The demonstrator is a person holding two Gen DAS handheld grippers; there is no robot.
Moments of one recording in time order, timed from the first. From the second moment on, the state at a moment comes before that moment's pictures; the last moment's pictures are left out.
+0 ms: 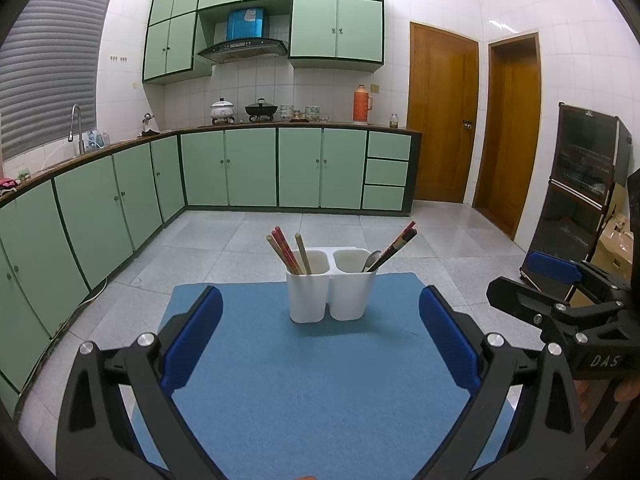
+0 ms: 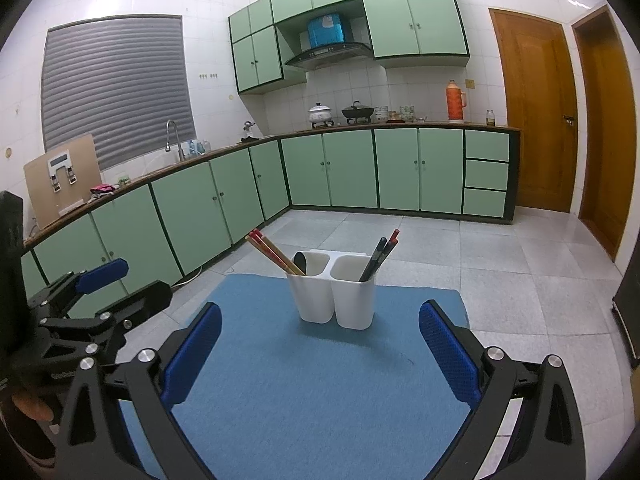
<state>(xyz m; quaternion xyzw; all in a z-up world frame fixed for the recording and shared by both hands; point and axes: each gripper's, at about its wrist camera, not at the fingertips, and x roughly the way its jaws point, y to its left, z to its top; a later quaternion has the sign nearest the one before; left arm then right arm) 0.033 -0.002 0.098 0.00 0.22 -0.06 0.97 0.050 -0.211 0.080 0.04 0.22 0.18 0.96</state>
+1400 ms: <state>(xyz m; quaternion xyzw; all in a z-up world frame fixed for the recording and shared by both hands) 0.033 -0.002 0.098 0.00 0.22 -0.06 0.97 0.051 -0.207 0.080 0.04 0.22 0.18 0.96</state>
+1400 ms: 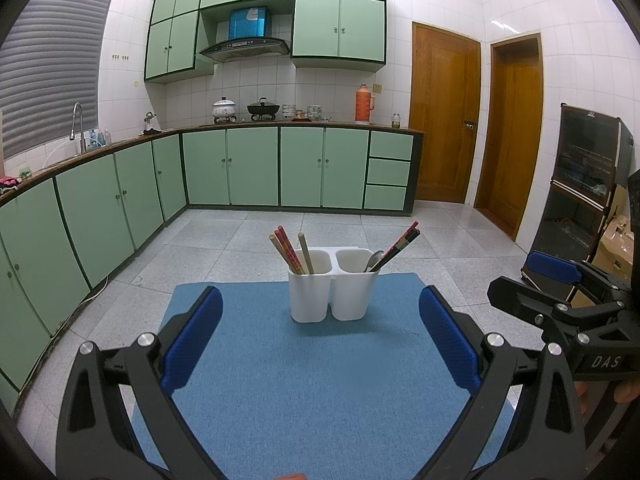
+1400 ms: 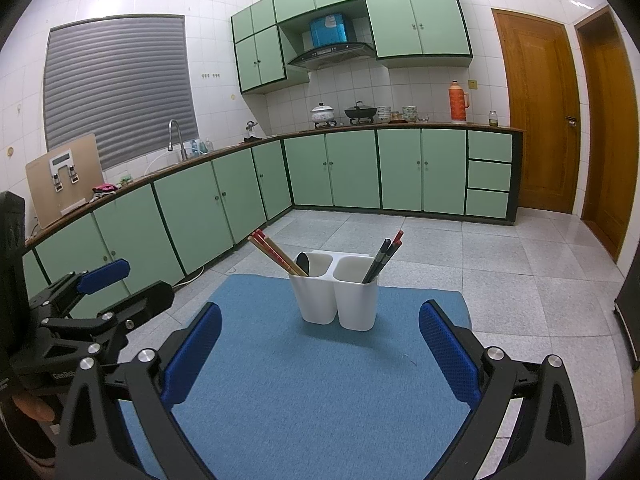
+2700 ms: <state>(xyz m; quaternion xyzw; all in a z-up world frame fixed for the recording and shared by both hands) 0.033 0.003 0.088 0.00 0.22 -0.06 0.97 0.049 -0.204 0.075 0.04 0.23 0.18 0.96</state>
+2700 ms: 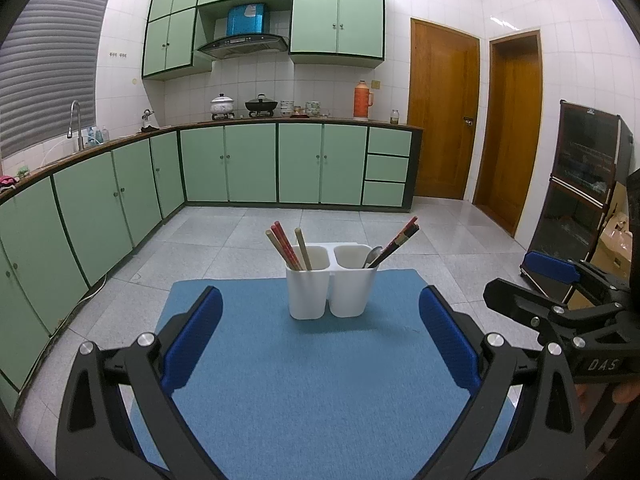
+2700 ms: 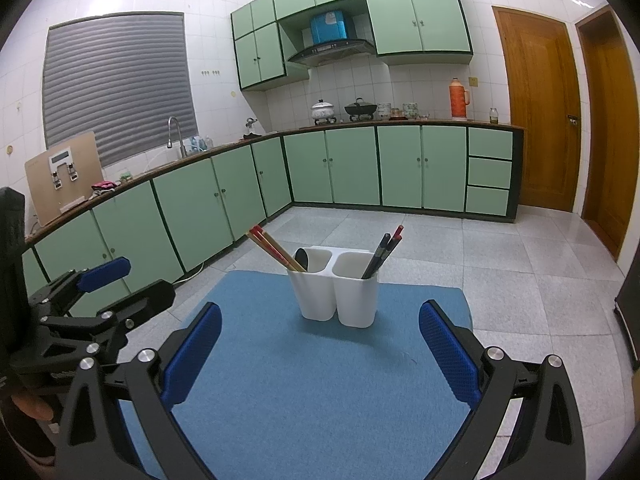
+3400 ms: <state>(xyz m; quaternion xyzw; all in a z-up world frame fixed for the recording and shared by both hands) 0.039 0.000 0.083 0.00 0.23 -0.06 0.97 0.050 -0.207 0.068 0.03 0.23 0.18 0.96</state>
